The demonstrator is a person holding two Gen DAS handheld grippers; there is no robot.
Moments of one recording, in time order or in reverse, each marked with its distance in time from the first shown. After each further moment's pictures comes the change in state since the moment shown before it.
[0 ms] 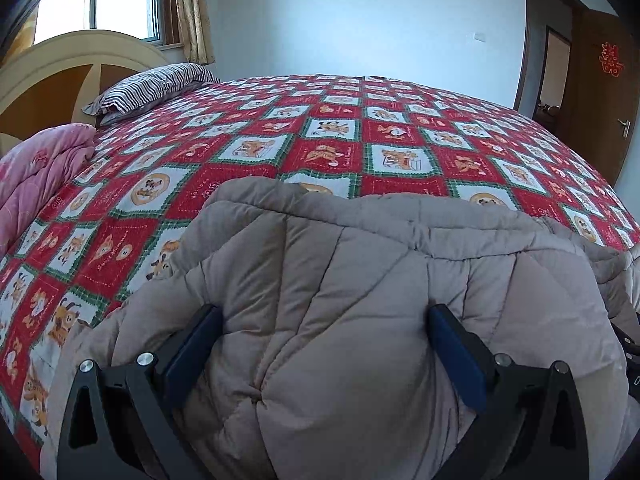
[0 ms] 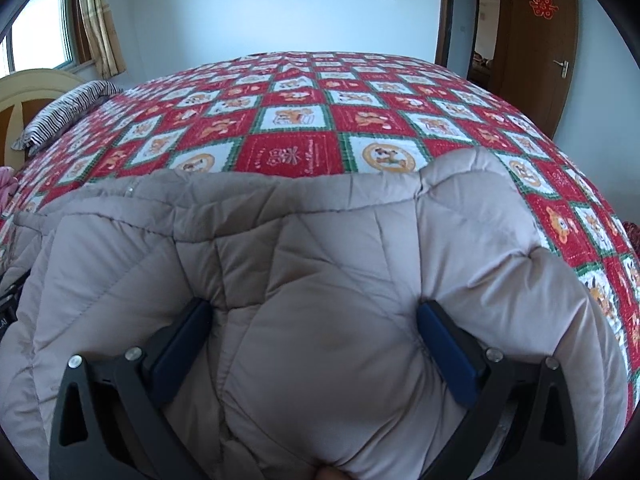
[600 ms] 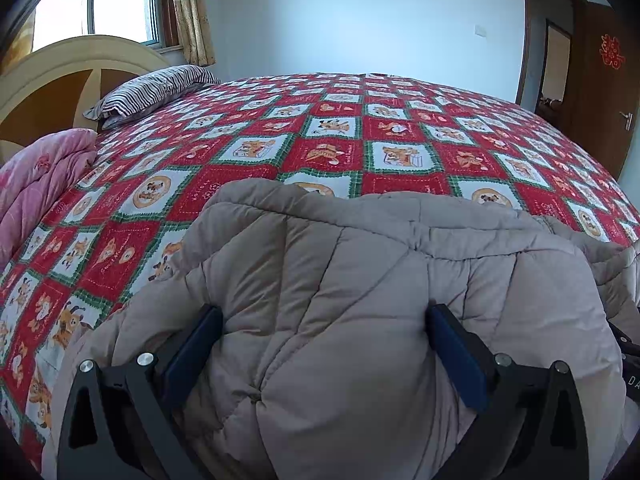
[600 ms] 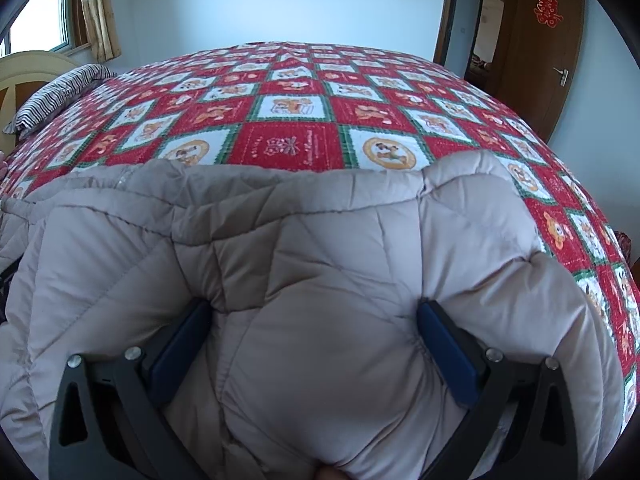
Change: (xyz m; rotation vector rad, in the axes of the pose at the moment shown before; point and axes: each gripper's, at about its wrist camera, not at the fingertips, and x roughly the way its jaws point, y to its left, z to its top) left arm 0.001 -0.003 0.000 0.021 0.008 0.020; right arm 0.008 0.007 0.002 -0.033 0.034 -0.046
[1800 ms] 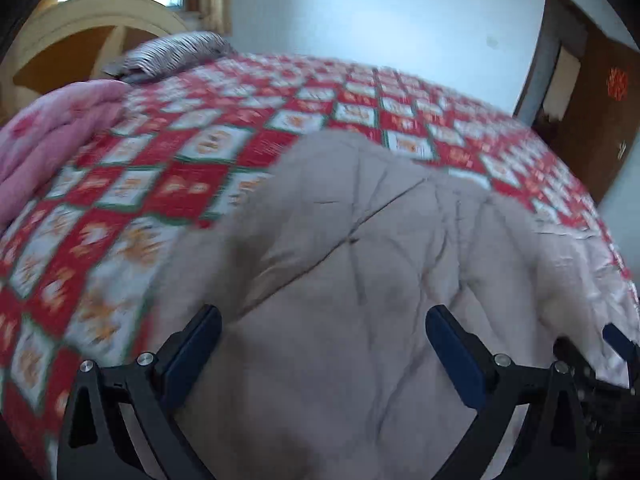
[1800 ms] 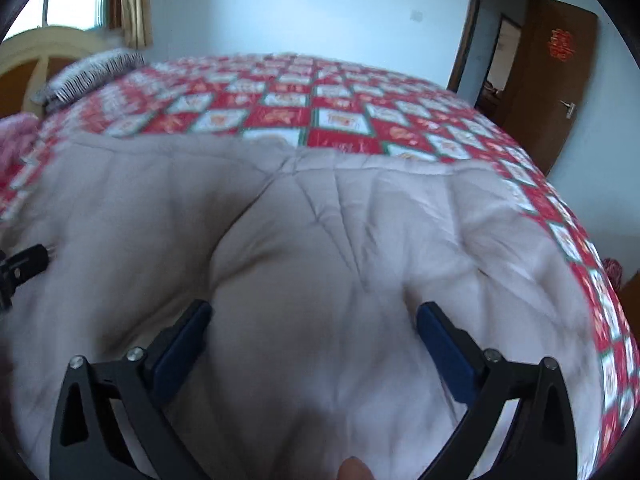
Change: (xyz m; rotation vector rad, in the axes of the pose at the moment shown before) left arm -0.112 0.074 -0.046 -0.128 0.046 -0.073; right arm -0.096 0.053 -0.047 -0.097 -0.058 0.024
